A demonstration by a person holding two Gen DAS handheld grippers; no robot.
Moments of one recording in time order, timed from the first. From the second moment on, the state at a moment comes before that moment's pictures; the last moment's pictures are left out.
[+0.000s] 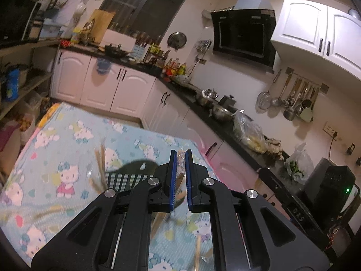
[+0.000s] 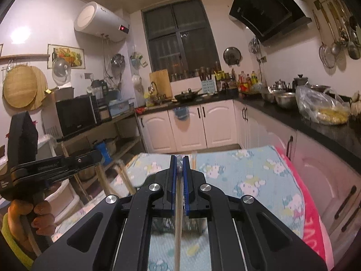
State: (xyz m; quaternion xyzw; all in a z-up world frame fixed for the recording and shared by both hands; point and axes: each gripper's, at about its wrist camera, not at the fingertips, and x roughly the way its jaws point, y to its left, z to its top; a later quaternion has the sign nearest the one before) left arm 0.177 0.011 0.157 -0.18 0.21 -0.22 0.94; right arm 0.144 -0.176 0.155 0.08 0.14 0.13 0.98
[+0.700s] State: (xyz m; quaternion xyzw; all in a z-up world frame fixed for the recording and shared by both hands) left arm 0.214 0.016 0.206 -0.14 0.15 -0.20 0.96; right arm 0.227 -0.155 0.195 0.07 0.07 0.11 0.99
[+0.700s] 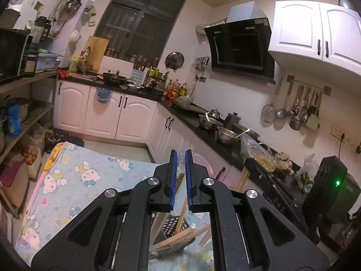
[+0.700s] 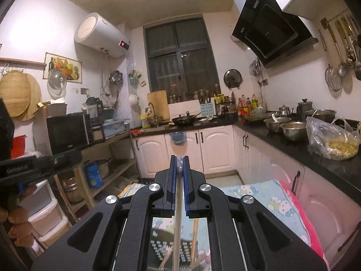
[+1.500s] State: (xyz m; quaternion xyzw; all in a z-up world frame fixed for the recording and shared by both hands) left arm 0.247 0.020 0.152 -0.15 0.18 -0.16 0.96; right arm 0.271 -0.142 0.142 0.07 0.05 0.08 0.99
